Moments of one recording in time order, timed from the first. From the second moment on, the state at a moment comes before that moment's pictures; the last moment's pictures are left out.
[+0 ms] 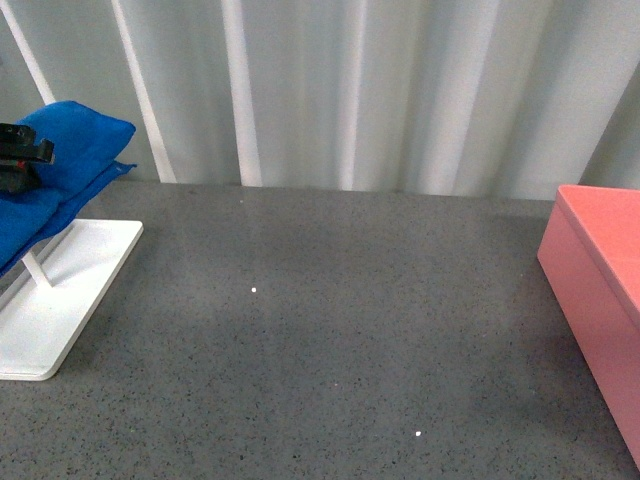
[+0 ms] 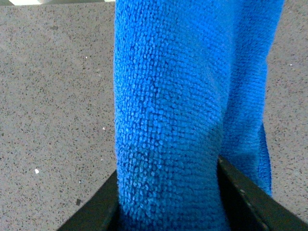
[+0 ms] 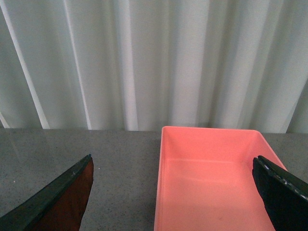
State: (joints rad) left arm 0.18 2.01 1.30 -0.05 0.02 0.21; right arm 0.00 0.00 0.02 0.00 0.00 -0.01
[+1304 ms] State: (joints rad) left arm -0.42 1.61 0.98 0.52 0.43 -0.40; right arm 0.00 0.00 0.02 0.00 0.00 -0.01
